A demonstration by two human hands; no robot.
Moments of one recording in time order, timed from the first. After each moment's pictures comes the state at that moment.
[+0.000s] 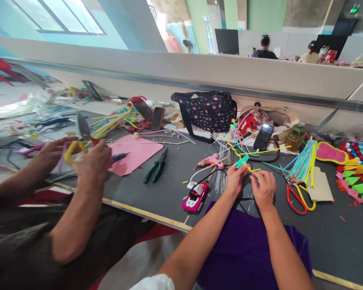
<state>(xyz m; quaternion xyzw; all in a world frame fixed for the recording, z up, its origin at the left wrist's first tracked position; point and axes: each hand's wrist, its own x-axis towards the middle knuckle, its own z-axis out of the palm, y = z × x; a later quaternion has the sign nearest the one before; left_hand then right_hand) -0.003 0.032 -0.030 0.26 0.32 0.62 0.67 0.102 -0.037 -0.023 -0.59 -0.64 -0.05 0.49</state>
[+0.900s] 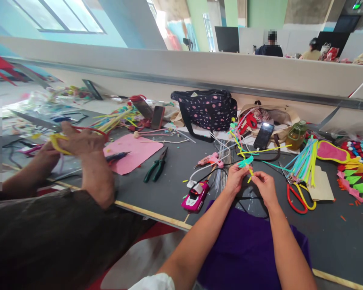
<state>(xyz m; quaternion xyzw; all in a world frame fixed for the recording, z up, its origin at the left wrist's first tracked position) -0.009 0.029 -0.028 0.34 0.28 0.57 0.70 0.106 -0.028 -0.025 -0.53 -0.44 0.44 0.58</state>
